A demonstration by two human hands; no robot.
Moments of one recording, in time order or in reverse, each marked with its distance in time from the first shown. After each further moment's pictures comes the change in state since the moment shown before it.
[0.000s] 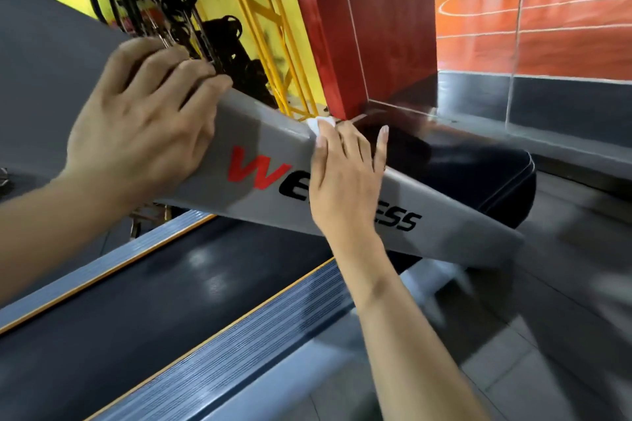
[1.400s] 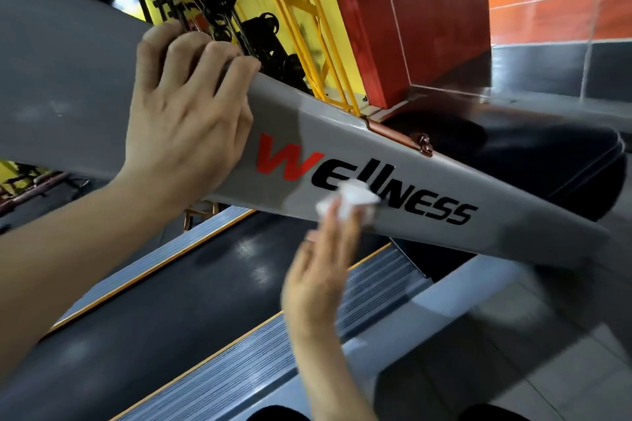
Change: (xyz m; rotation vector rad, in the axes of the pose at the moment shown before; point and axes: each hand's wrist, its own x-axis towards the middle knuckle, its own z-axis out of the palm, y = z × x) left_hand 0.004 0.017 0.001 0.046 -0.029 -0.121; right_hand -0.145 -0.064 0.052 0.639 0.112 0.320
